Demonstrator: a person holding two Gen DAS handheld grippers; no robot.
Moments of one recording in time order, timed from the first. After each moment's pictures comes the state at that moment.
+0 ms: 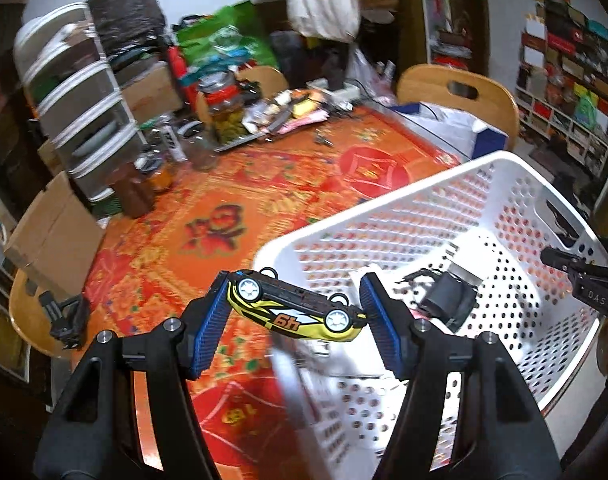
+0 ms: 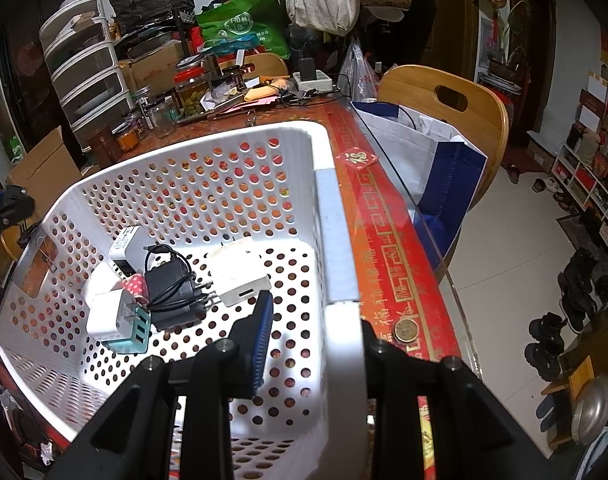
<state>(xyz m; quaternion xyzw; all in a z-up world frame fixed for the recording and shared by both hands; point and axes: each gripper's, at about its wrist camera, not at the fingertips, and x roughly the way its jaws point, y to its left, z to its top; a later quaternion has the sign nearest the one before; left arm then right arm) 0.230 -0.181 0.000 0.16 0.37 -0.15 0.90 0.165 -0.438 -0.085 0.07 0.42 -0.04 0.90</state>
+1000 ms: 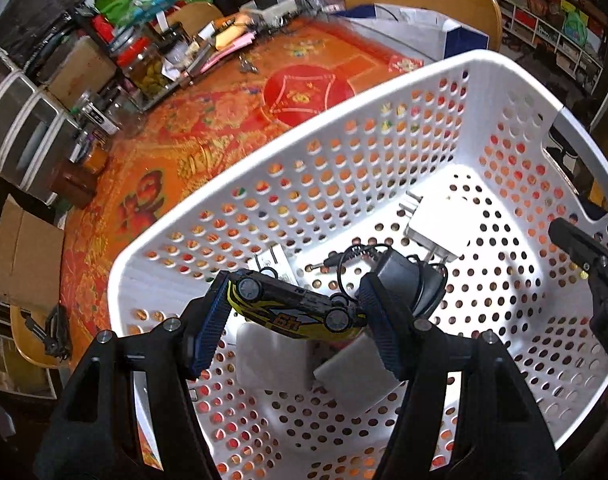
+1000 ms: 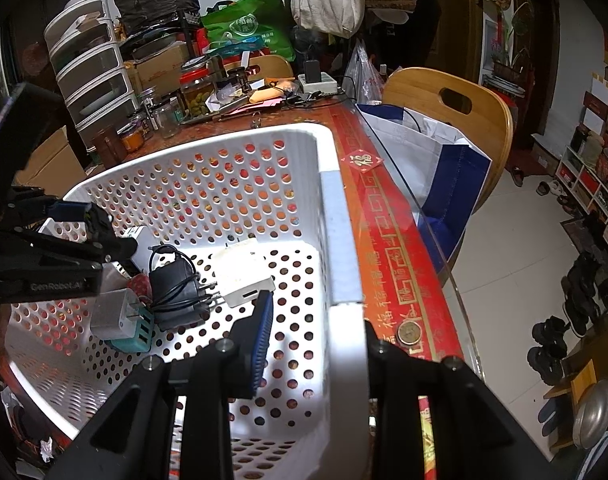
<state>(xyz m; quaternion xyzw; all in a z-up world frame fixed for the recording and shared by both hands) 0.273 -0.289 -0.069 0.25 0.50 -0.17 0.81 0.164 -0.437 -0.085 0.07 0.42 -0.03 0.90</state>
